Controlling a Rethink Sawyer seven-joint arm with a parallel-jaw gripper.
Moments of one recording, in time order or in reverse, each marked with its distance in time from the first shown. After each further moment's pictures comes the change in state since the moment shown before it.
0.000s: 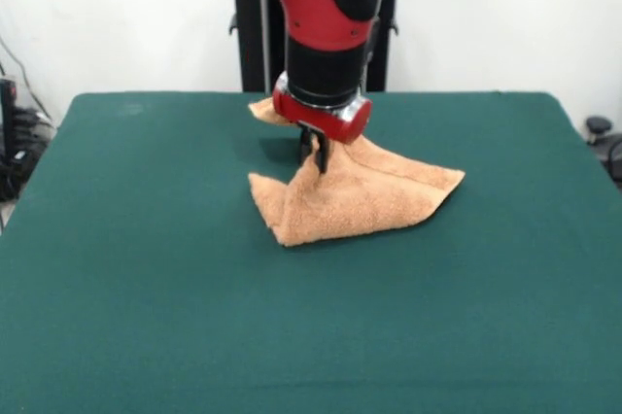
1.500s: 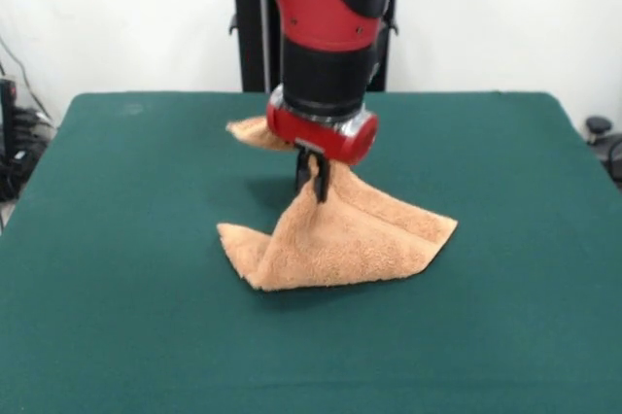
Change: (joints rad) arm 0.023 -0.023 0.002 -0.112 0.042 0.019 0.000
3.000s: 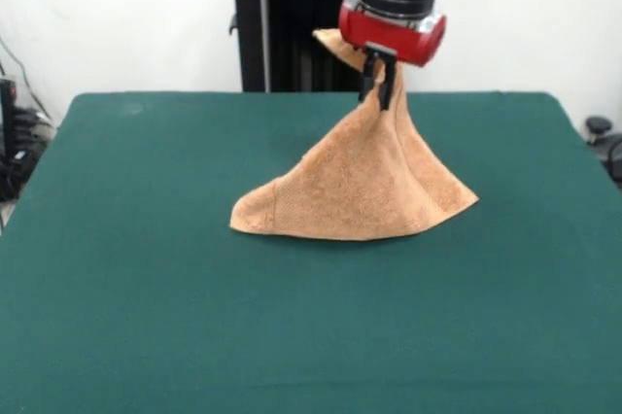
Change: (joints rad) arm 0.135 -0.190 -0.060 0.282 0.048 -0.068 0.000
